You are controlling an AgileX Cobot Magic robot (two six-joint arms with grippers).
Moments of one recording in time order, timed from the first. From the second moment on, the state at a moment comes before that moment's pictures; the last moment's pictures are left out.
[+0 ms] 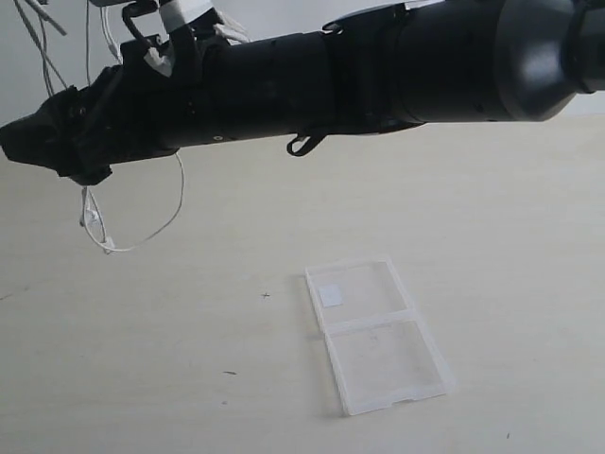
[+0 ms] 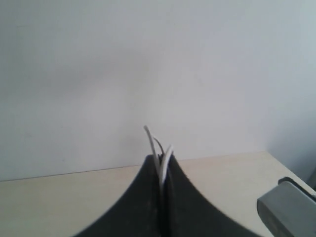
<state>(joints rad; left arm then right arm) -0.38 1.04 -0.88 1.48 0.09 -1.79 0.75 1.85 -1.37 1.74 0.62 -1.75</state>
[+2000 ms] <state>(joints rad) -0.38 1.04 -0.69 1.59 -0.35 -1.72 0.71 1.41 -1.38 0.36 0.66 -0.69</state>
